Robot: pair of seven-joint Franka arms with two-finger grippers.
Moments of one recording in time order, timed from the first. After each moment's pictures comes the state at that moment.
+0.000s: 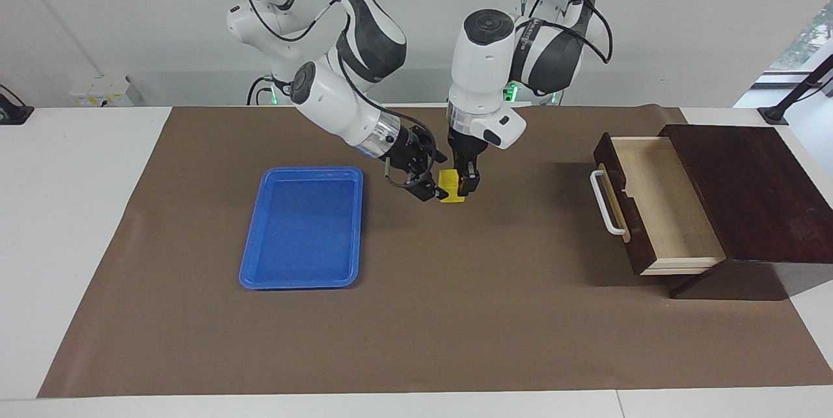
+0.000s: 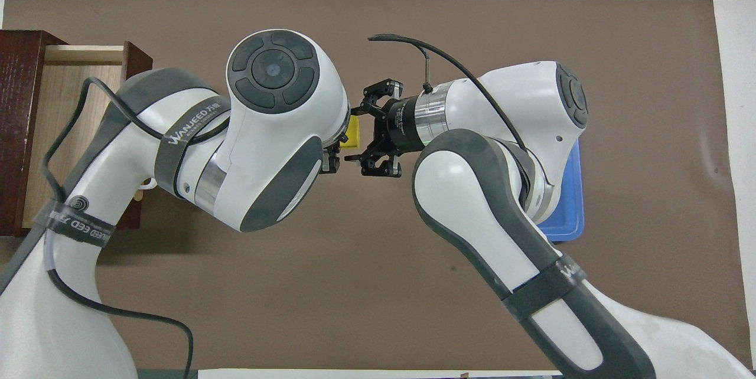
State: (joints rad) left arm -0.53 0.29 -0.11 -1.51 0.06 1.89 -2.20; right arm 0.46 0.26 0.02 -1.74 0.87 2.26 1.62
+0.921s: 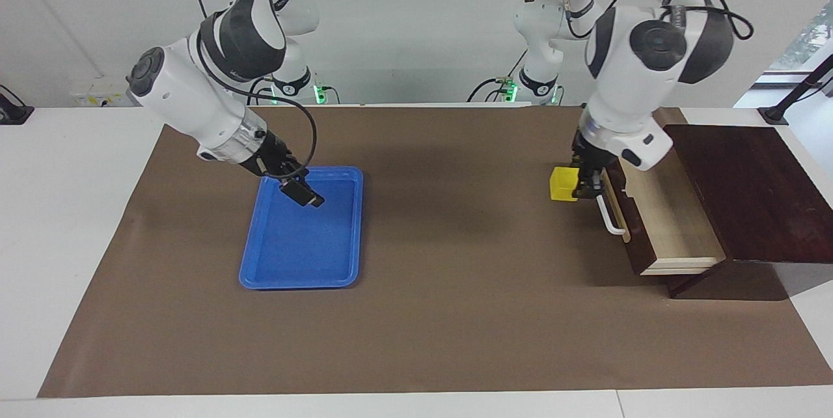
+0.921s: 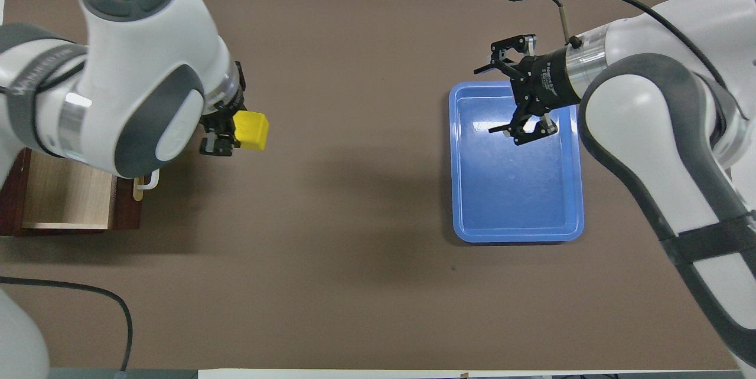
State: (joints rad) left arm -0.16 0.27 -0.07 -1.37 0.07 1.57 -1.62; right arm 0.07 0.17 0.00 -1.67 0.43 1.78 0.85
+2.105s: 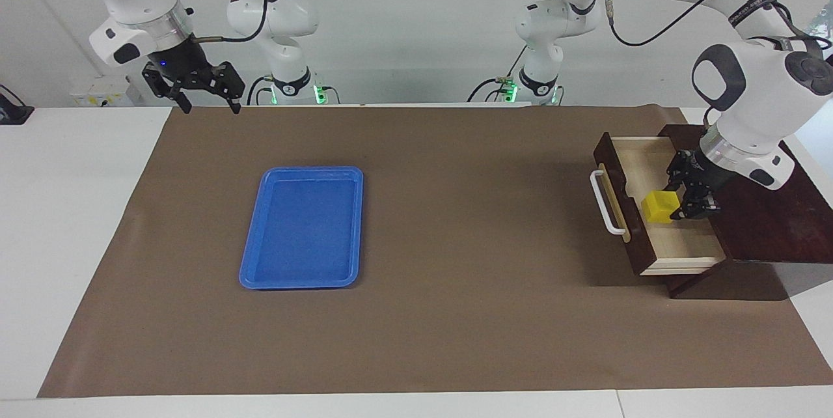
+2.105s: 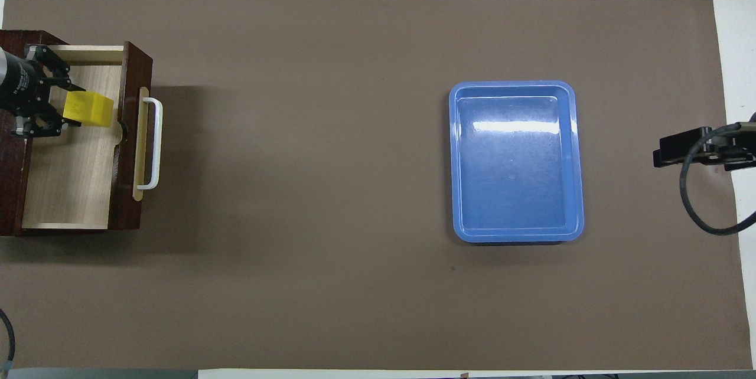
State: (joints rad) left arm 0.14 0.23 -0.07 -1.65 0.00 1.88 -1.38; right arm -0.08 -0.10 0.05 -1.65 0.04 1.51 0.05
